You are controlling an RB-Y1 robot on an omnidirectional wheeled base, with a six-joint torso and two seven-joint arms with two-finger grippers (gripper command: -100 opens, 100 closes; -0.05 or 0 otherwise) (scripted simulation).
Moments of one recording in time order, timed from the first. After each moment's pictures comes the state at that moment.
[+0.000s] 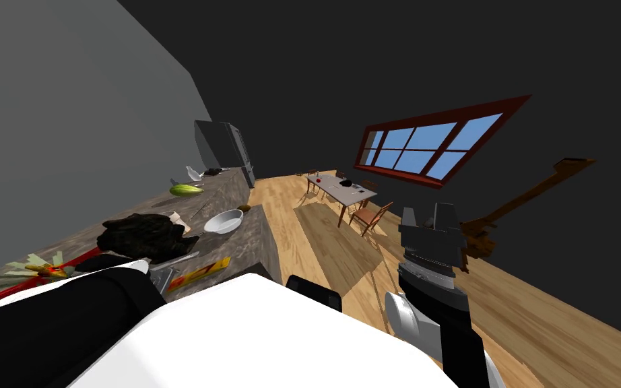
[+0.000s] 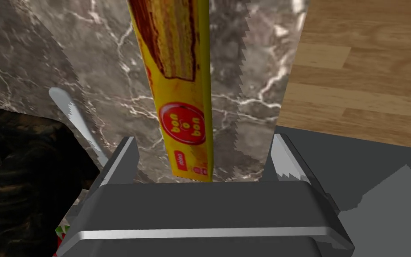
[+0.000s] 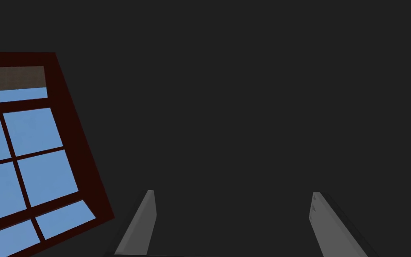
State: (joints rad) left arm 0.74 0.40 0.91 -1.98 0.64 1.47 -0.03; right arm 0.48 -0.02 0.03 -2.39 0.08 -0.43 -0.02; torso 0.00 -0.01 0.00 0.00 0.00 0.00
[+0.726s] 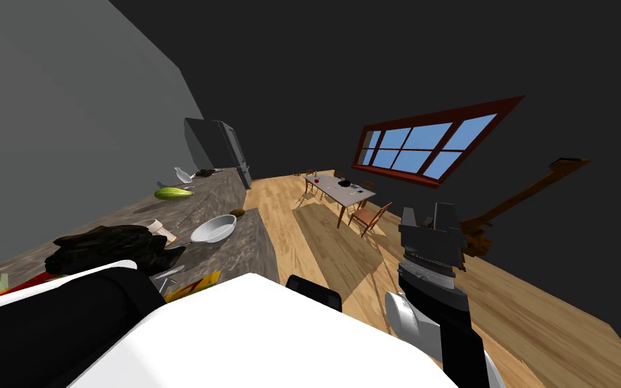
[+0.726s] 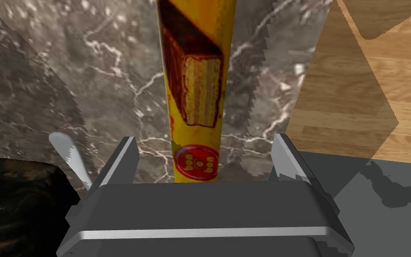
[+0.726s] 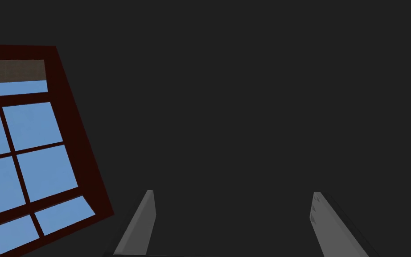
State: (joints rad) left arm 0.73 0.41 0.97 -1.95 0.74 1.66 -0.01; right arm 0.48 -0.02 0.03 -2.39 0.08 -0.43 -0.02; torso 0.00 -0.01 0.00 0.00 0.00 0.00
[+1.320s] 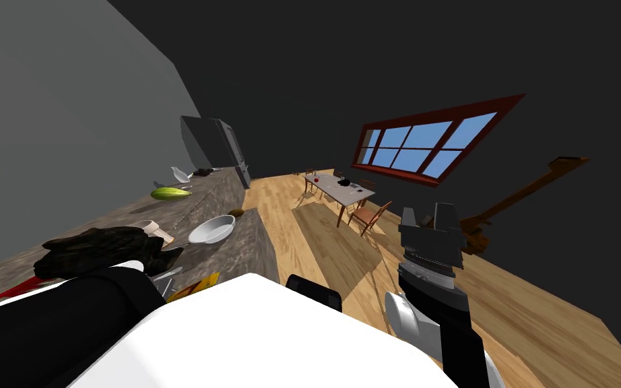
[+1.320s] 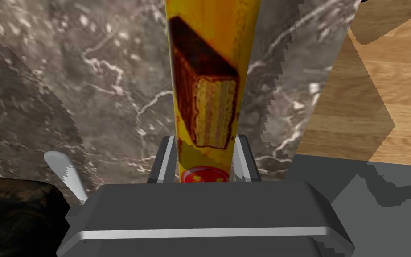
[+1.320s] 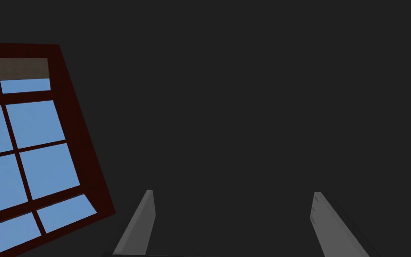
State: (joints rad) left arm 0.71 0.40 0.94 -1.90 0.72 1.63 -0.02; right arm 0.48 -0.02 0.03 -2.39 0.08 -0.43 -0.02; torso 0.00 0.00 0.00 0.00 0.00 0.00
